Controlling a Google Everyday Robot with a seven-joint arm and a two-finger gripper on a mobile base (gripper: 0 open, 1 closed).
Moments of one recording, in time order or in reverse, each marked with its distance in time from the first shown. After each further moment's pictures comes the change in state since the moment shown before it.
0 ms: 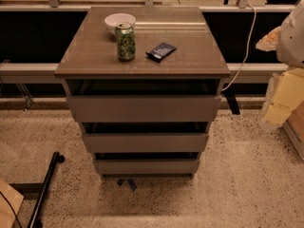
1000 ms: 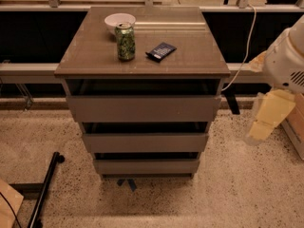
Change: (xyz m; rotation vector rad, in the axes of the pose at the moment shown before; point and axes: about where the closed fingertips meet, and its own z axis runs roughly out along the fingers) arm 0.001 0.015 0.041 -0.059 -0.033 0.052
